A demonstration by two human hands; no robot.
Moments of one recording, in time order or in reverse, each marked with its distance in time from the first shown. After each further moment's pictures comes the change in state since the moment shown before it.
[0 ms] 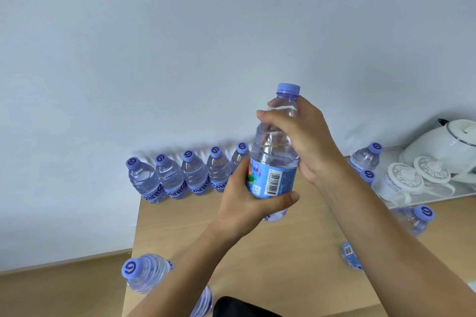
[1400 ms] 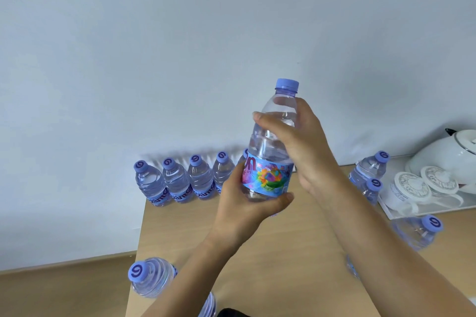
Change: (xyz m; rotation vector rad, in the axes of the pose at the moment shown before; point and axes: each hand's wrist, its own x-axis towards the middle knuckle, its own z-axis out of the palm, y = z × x) left_hand -0.008 0.009 -0.007 -0.054 0.140 0.047; right_hand -0.002 0.001 0.020 -0.060 0.040 -0.040
